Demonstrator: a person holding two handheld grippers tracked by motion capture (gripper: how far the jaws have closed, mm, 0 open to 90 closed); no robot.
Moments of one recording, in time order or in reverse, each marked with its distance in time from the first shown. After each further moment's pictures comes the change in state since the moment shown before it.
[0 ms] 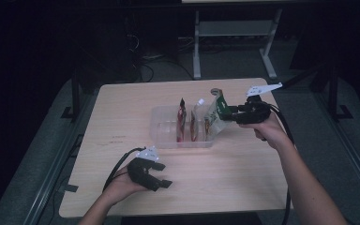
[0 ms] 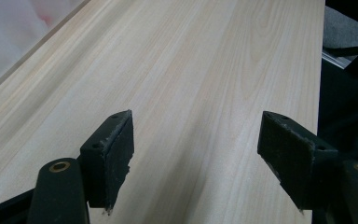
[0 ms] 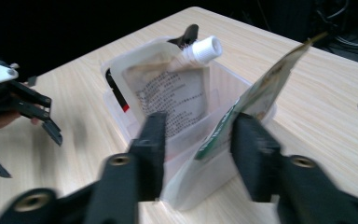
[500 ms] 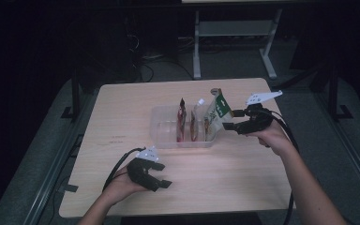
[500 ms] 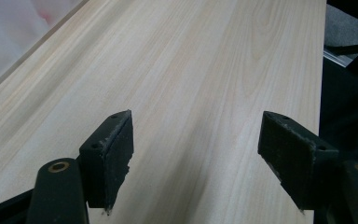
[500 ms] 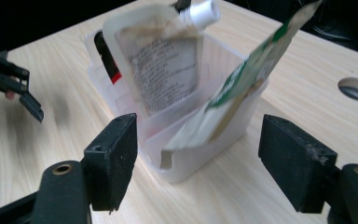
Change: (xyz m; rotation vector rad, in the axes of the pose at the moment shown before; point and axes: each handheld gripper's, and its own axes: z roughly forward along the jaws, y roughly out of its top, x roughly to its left) left arm 0.001 -0.001 0.000 0.007 0.006 0.012; right arm 0.015 -0.018 -0.004 0.079 -0.105 -0.042
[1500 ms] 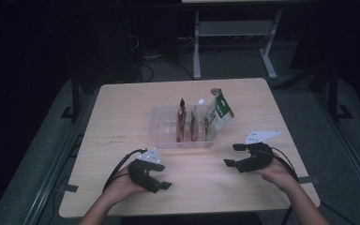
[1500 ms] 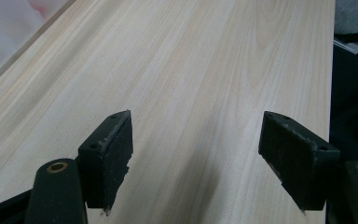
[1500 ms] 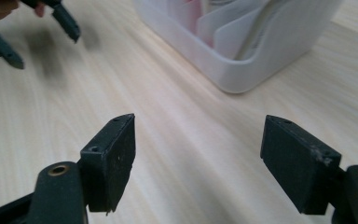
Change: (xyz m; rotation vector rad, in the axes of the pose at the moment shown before) left arm -0.001 -0.002 0.006 0.022 0.014 0.035; right arm 0.058 -0.080 0.002 0.058 0.042 -0.003
